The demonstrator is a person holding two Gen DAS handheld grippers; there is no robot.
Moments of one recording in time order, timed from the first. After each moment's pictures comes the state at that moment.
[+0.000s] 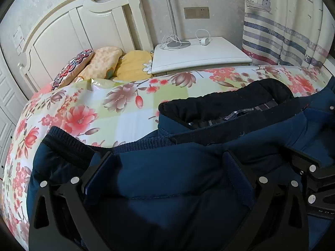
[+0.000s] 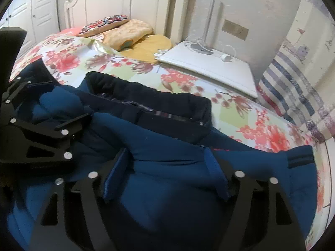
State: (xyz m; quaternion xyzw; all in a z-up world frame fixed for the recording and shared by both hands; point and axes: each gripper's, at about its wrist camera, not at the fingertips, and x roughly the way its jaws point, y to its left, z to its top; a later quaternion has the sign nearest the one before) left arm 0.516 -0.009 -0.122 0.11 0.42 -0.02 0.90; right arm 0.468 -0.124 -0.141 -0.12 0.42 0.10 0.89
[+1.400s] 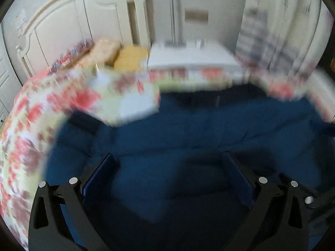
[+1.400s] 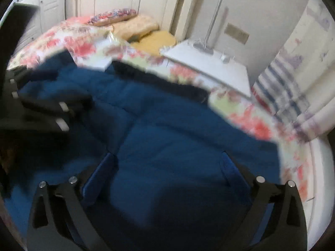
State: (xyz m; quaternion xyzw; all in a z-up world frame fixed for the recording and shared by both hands) left arm 0.467 0.002 -0.115 0.06 0.43 -0.04 0.90; right arm 0.408 -0.119 -0.124 -0.15 0.43 0.10 0.88
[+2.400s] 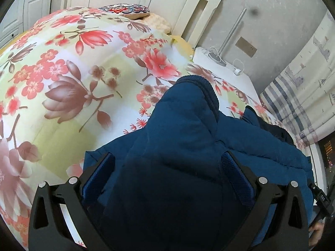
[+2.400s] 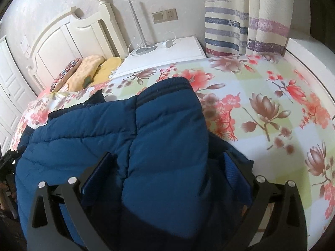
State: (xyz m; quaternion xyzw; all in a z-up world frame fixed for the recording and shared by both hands) left arm 0.454 0.164 -0.128 -0.19 0.43 0.01 0.88; right arm 0.407 -0.310 -0.144 0.11 0.41 0.02 0.90
